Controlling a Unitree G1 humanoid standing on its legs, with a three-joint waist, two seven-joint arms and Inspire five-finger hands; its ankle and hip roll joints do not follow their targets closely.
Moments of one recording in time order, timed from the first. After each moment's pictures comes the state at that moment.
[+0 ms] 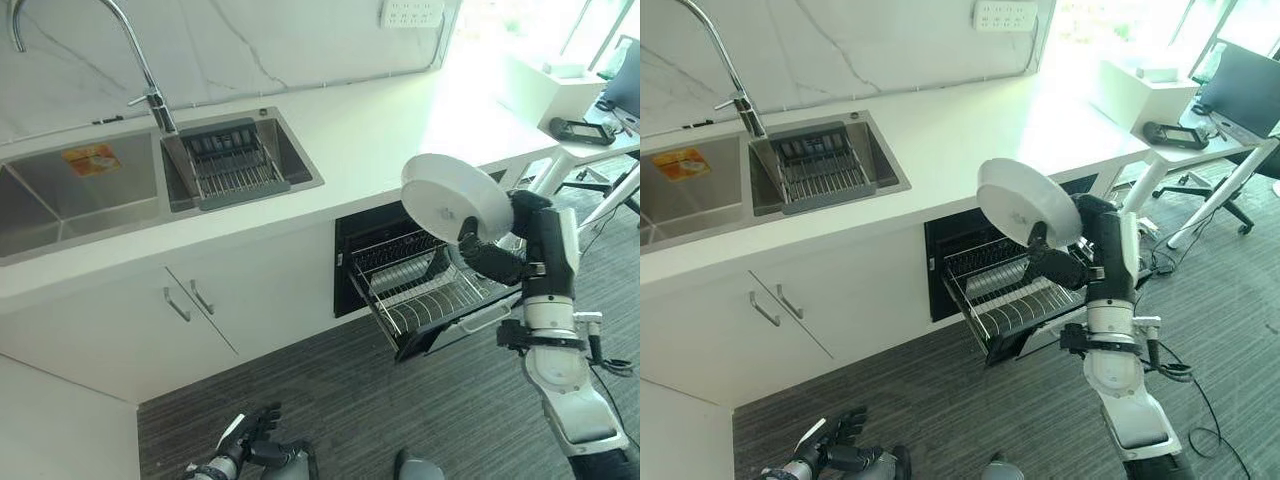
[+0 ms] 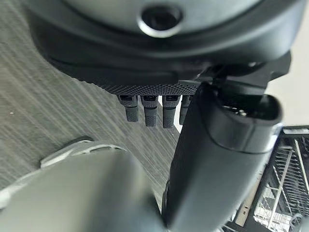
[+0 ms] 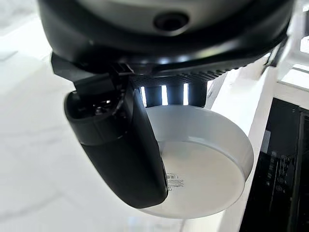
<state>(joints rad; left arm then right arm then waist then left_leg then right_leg) 0.16 0.39 -0.25 0.77 -0.22 -0.20 -0.11 -0.06 -0.58 0.11 -0.22 -0.03 -0.14 -0.39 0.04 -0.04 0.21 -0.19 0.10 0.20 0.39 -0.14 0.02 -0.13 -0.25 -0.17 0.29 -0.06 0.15</state>
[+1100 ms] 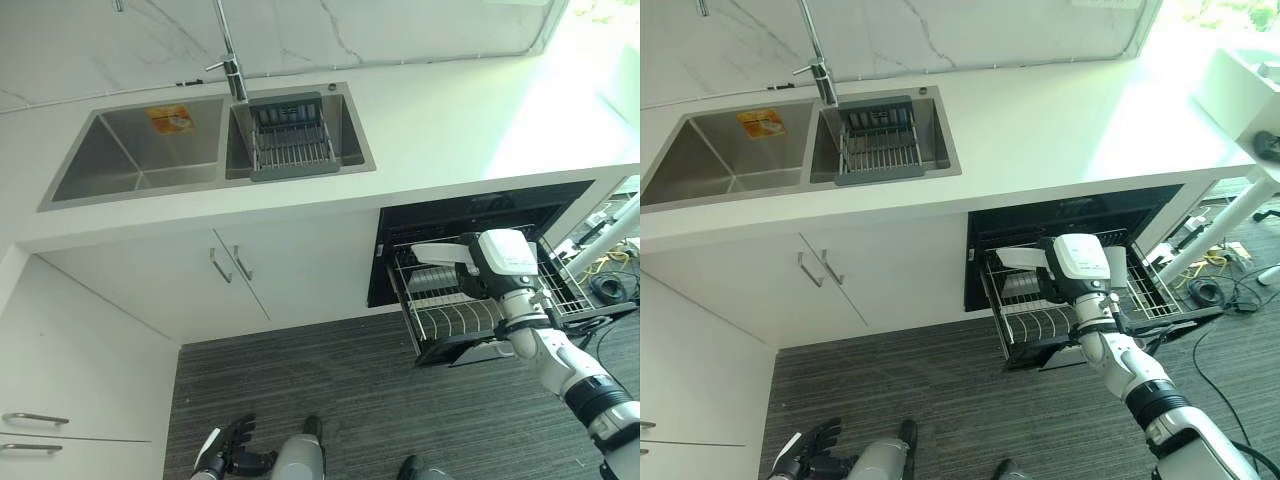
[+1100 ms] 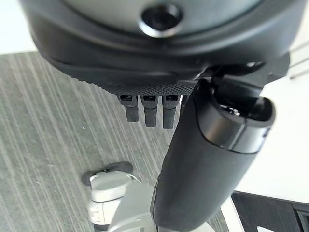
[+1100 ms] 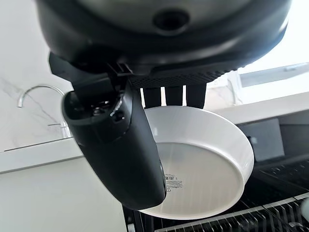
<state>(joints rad) 0.19 0.38 -0.21 0.90 -0.19 -0.27 -0.05 -0.51 -0.75 0.54 0.65 -0.53 -0.15 -0.63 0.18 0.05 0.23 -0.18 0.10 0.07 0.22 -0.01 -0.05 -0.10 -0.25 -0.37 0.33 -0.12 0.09</state>
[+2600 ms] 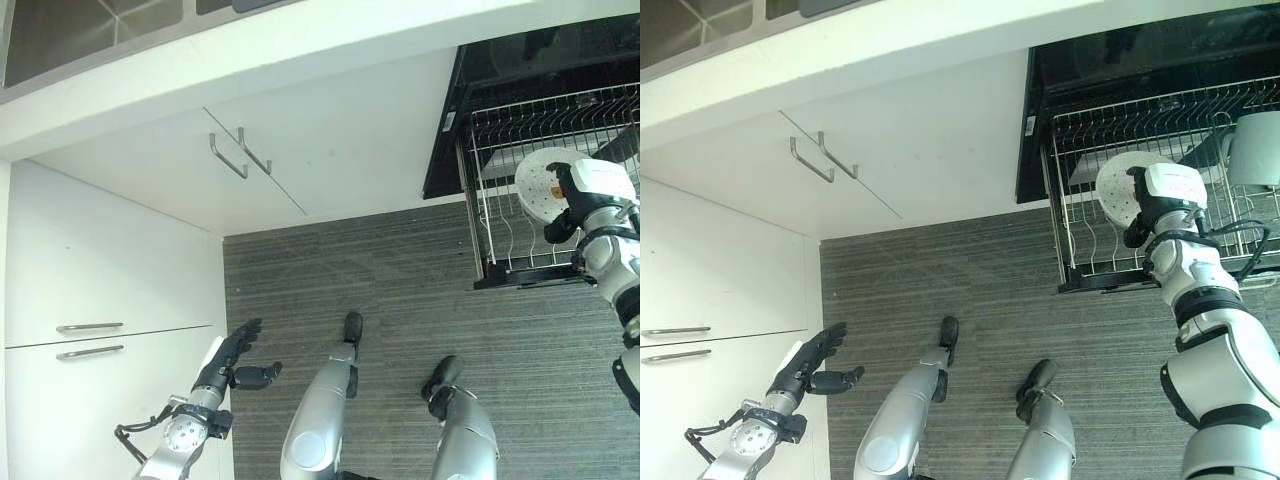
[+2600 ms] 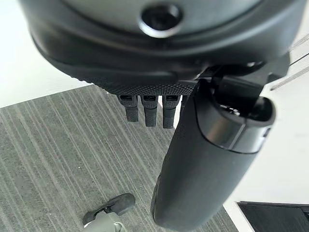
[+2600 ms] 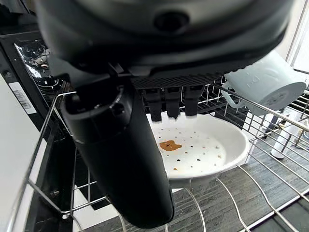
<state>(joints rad) 0.05 0.57 -0.31 0.56 -0.27 -0.34 0.06 -1.00 -0.86 0.63 1.18 -0.36 -0.10 -0.22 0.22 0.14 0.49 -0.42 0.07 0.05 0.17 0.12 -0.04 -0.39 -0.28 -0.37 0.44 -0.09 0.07</state>
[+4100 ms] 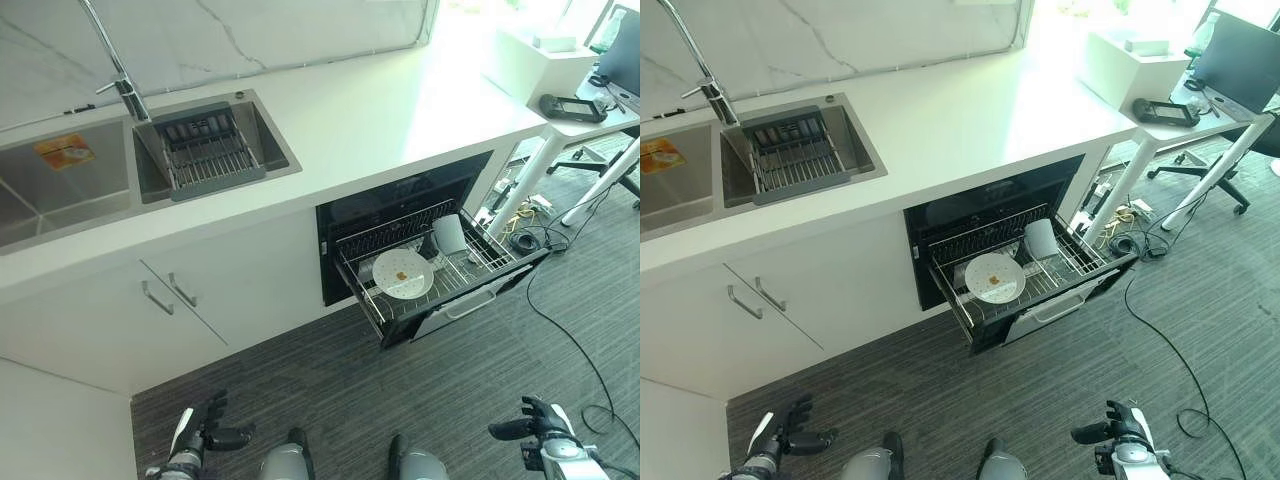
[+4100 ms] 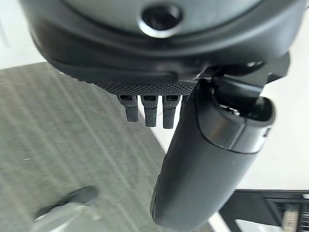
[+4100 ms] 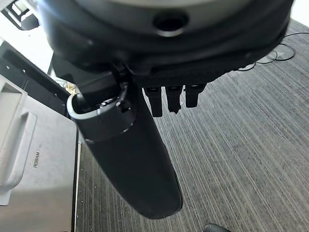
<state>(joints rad) 0.22 0.42 -0.12 0.72 -0.18 -0.13 0.07 -0.04 -0.51 0.08 0.84 0.18 0.25 -0.18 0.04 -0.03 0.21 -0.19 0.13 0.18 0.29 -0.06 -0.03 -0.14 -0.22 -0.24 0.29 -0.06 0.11</state>
